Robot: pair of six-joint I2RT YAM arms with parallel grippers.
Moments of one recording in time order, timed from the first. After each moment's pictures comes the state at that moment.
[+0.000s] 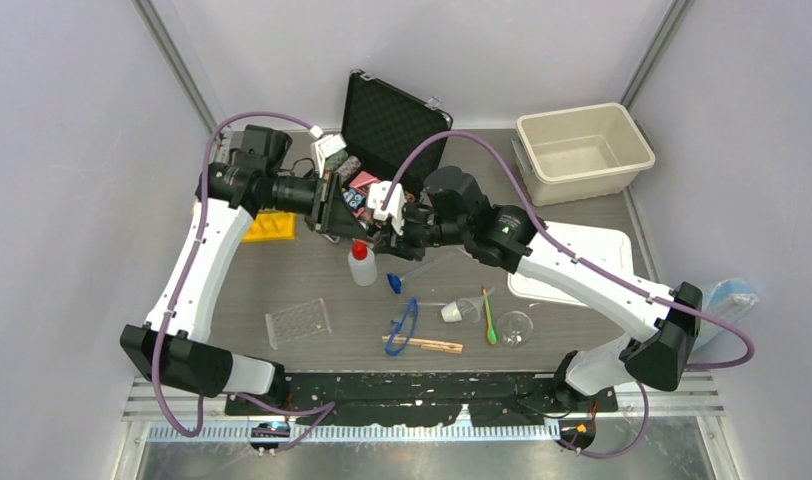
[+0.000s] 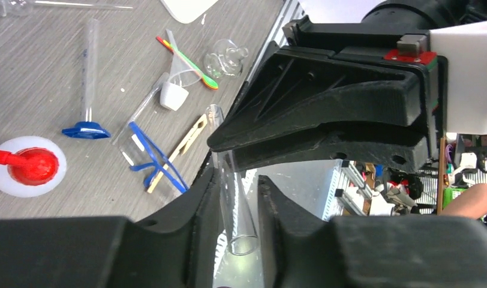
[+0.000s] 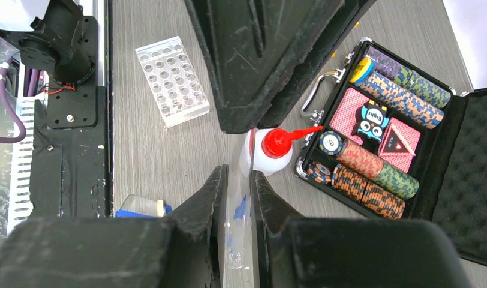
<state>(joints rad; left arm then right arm) -0.24 1.38 1.57 -1.14 1.06 0.03 0.93 1.42 1.41 -0.44 -0.38 -0.37</state>
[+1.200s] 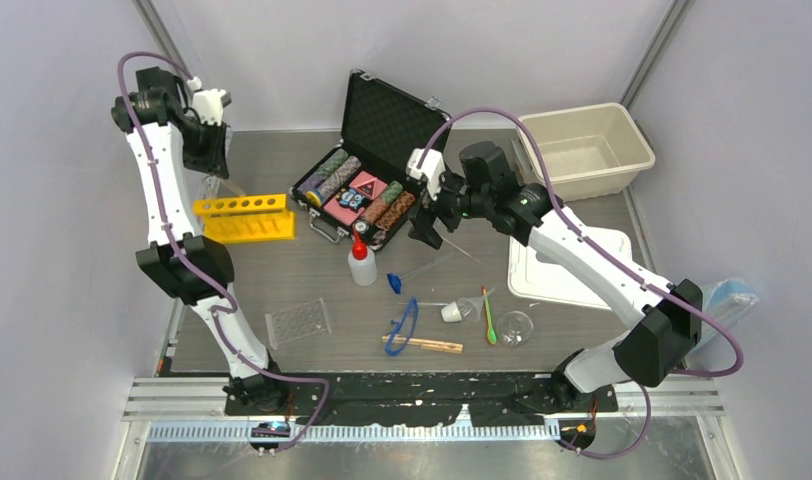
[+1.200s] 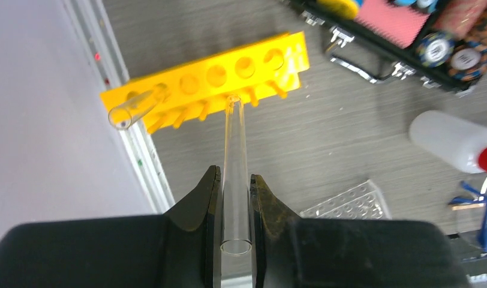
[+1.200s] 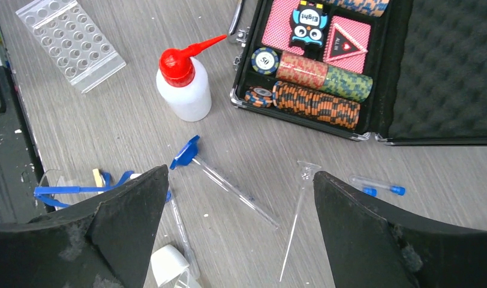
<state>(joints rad) 0.29 1.99 2.42 -1.51 0.29 0.43 0.66 1.44 1.37 -0.49 -0.38 -0.36</state>
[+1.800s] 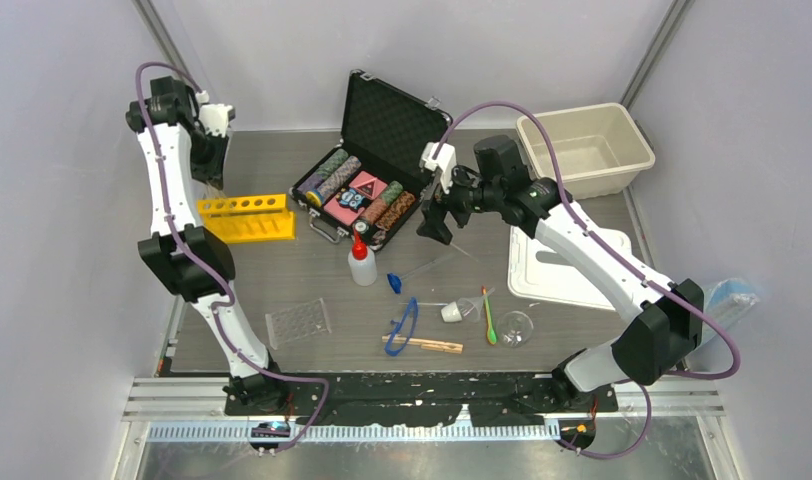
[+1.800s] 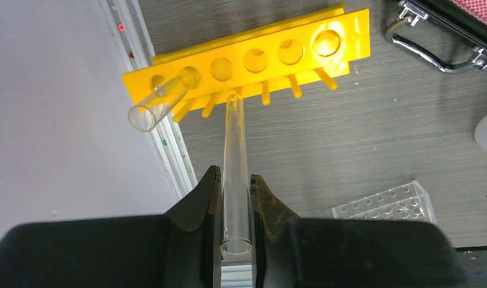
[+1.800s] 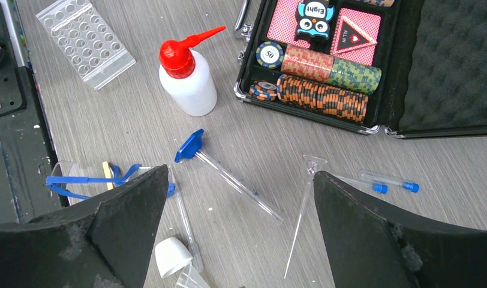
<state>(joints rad) 0.29 2.02 2.30 -1.46 0.11 0.48 0.56 1.45 1.36 -0.50 -0.52 -0.36</state>
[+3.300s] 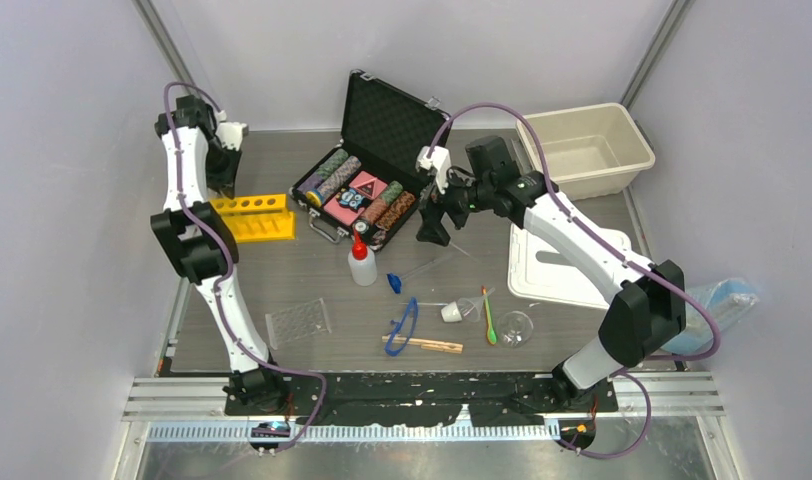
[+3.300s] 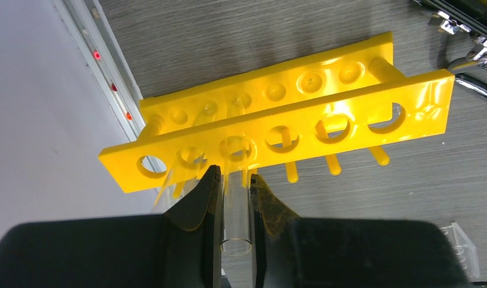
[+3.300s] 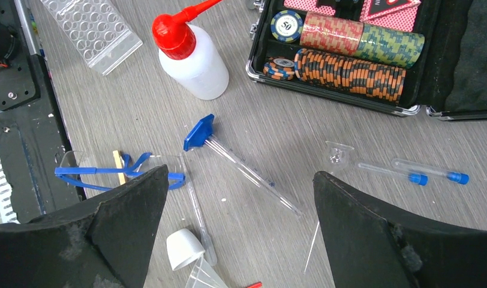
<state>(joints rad) 0.29 2.22 2.25 -1.30 0.08 0.50 0.54 1.54 1.38 -0.55 -0.57 -0.35</state>
